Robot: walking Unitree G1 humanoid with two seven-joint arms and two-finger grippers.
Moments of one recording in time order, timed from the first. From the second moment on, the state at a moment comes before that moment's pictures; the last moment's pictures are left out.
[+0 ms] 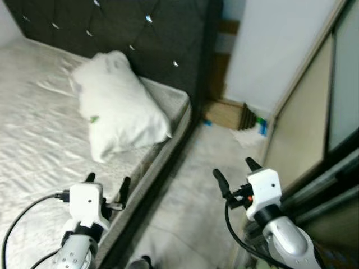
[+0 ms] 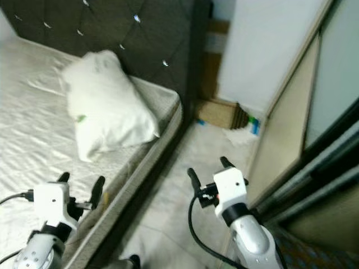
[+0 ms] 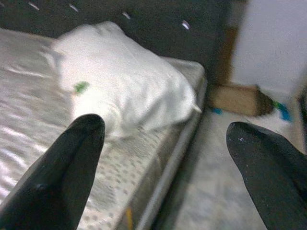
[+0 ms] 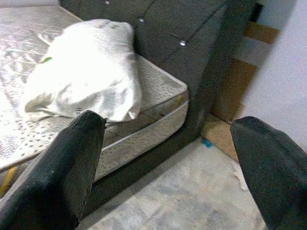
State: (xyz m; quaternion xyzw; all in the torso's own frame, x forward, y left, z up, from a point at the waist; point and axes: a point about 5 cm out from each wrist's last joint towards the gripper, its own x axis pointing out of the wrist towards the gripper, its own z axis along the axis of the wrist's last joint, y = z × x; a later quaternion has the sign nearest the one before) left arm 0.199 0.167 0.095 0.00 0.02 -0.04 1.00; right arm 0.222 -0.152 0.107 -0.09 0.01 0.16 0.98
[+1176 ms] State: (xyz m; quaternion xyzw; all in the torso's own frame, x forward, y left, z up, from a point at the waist) left arm 0.196 0.157 0.092 0.00 0.02 -0.06 1.00; right arm 0.226 -0.156 0.106 -0.09 0.01 0.17 0.98
